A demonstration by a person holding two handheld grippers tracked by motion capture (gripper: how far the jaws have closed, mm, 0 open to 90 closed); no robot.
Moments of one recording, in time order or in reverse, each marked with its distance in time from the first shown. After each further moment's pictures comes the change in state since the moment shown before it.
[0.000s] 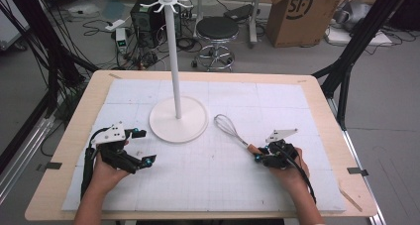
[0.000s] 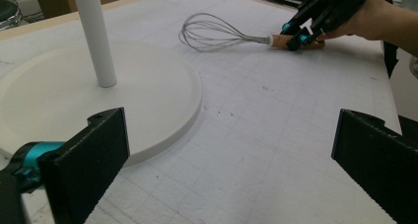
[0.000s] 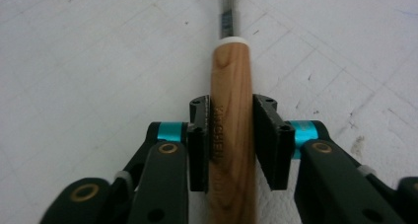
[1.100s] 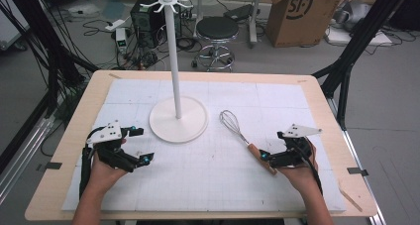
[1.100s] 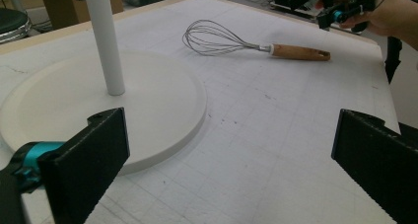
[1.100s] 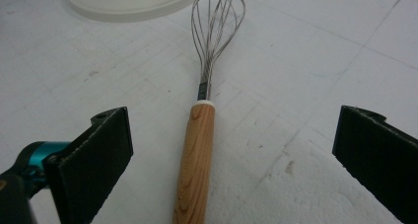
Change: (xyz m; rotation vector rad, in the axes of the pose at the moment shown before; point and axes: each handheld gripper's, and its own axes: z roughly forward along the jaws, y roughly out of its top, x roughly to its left) left arm 0.002 0.003 -0.007 -0.031 0.011 0.004; right arm -0.005 0.002 -0.038 -0.230 -0.074 0.069
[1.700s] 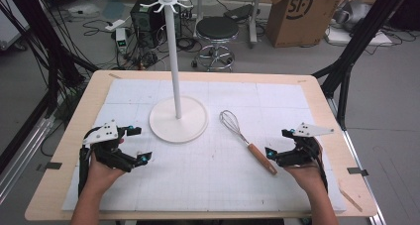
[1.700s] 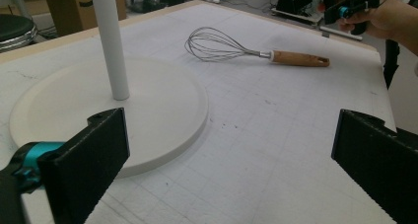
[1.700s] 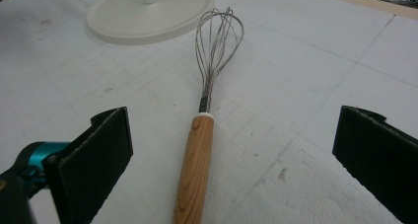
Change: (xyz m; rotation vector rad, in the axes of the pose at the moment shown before) left arm -0.001 0.002 -0.007 -0.024 0.011 0.000; right arm -0.013 -0.002 -0.017 -0.089 0.054 0.029
